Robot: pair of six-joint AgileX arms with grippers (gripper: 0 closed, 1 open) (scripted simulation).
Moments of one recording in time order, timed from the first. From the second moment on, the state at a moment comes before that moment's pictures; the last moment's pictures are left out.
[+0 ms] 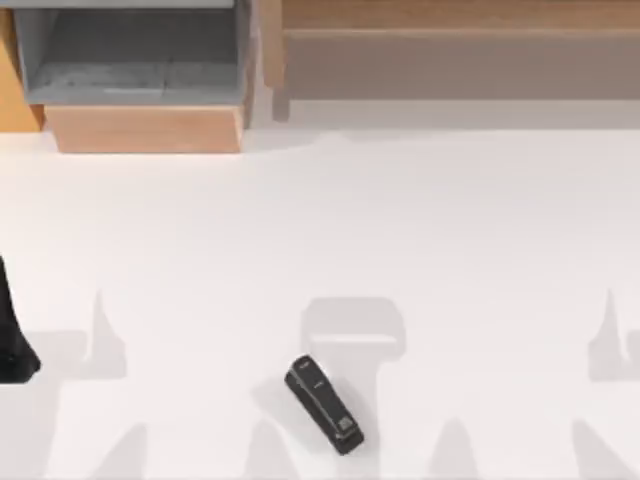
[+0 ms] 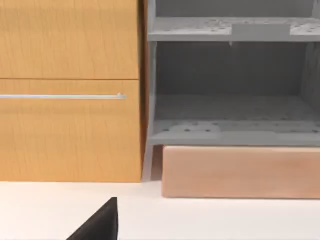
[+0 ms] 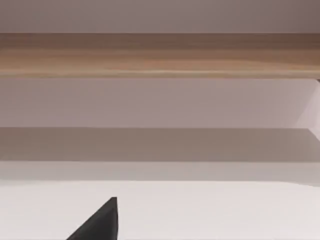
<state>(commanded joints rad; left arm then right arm) 0.00 0.00 0.00 0.00 0.00 0.00 0.00 0.00 0.00 0.00 0.00 0.00</state>
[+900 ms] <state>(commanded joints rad) 0.12 0.76 0.35 0.38 0.18 0.52 0.00 0.00 0.00 0.00 0.00 0.00</state>
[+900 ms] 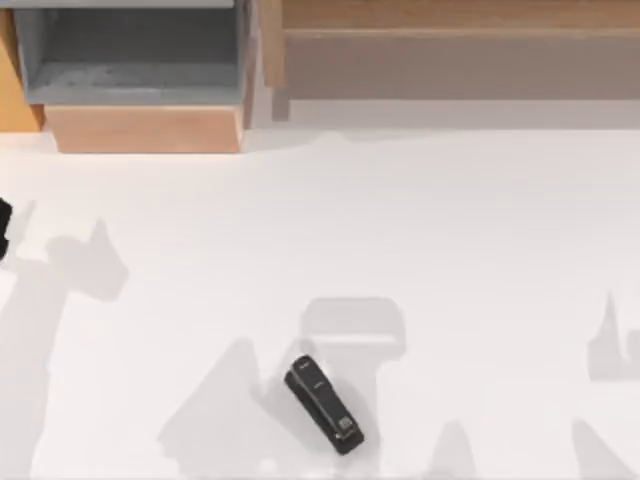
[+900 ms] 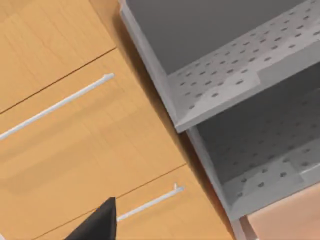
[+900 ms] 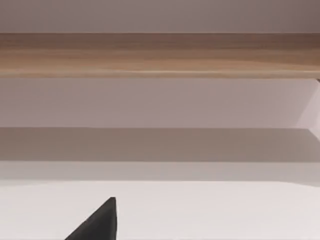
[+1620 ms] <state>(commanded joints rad) 0.34 1.89 0.91 0.97 0.39 1.31 0.00 0.00 0.00 0.00 0.00 0.00</state>
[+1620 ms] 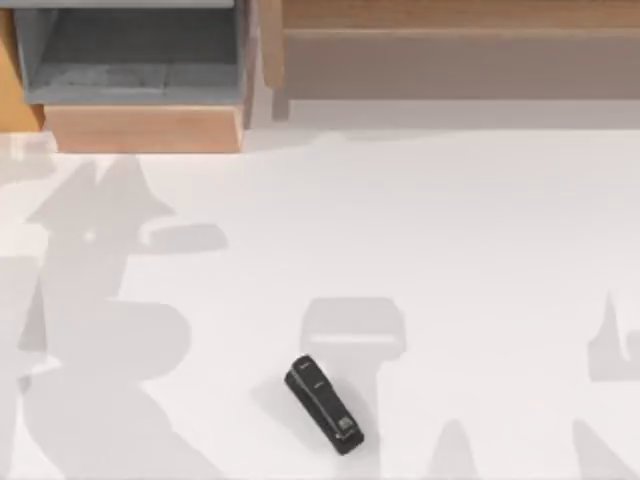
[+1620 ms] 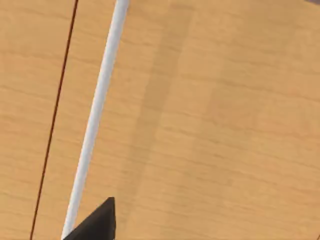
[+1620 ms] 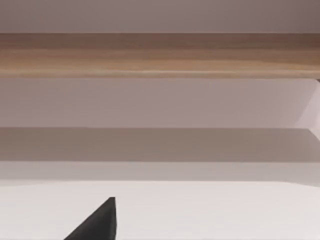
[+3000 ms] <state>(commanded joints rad) 0.39 2.33 1.21 1.11 0.44 1.58 0.00 0.00 0.00 0.00 0.00 0.00</state>
